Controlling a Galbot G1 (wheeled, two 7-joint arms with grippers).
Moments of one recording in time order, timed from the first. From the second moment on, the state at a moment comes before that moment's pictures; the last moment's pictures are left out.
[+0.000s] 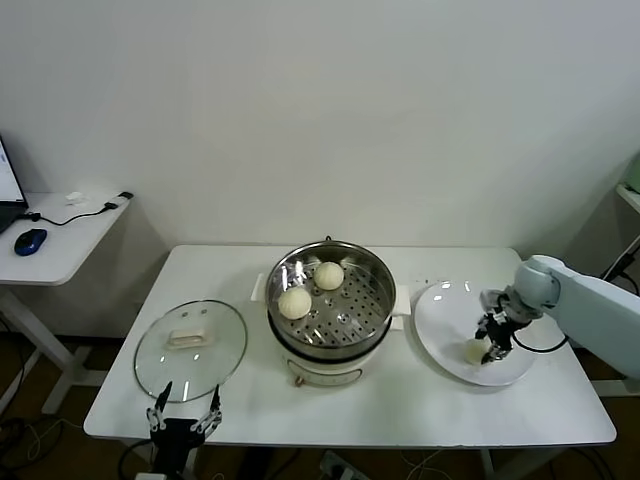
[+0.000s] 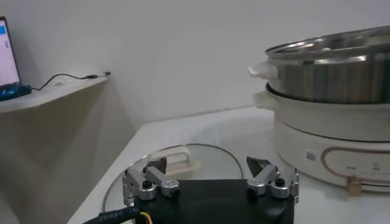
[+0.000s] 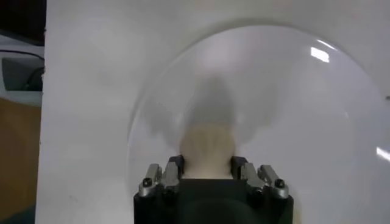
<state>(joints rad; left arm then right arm) 1.78 -1.54 -0.63 -2.03 0.08 0.02 0.01 0.09 0.65 -1.02 1.11 0.07 -0.14 -1.11</state>
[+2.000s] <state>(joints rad) 1.82 -1.54 -0.65 -2.03 0.07 -0.02 0.01 0.50 1.24 -1.33 1.40 -0.25 0.65 -1.12</state>
